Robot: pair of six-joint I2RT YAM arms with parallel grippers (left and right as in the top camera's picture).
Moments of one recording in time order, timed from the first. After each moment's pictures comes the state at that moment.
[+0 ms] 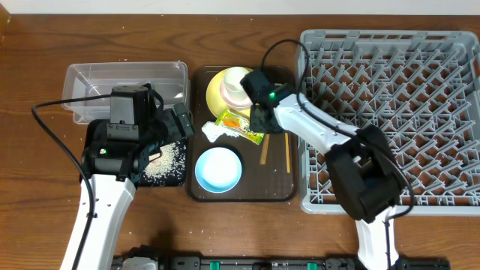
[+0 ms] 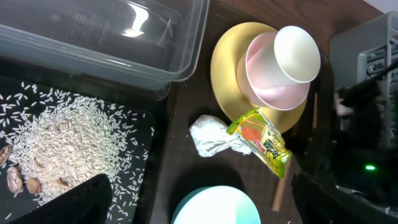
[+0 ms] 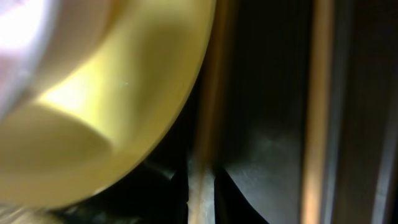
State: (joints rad) left arm -0.09 1.17 1.00 -0.72 0.15 -0.46; right arm 0.60 2.14 1.53 -0.75 0.12 0.67
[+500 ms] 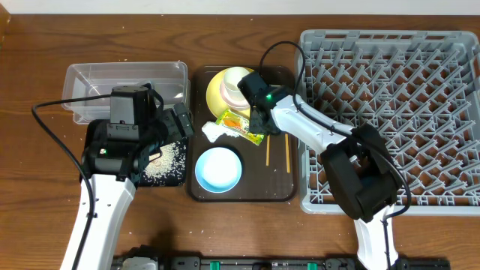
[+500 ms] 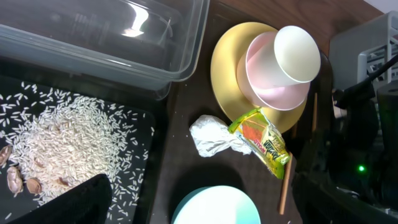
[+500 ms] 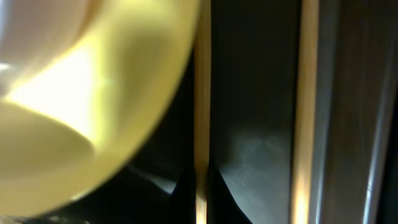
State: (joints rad) left arm -0.09 1.17 1.00 -0.72 0.15 -0.46; right arm 0.61 2.15 1.54 -0.78 0.16 0.67
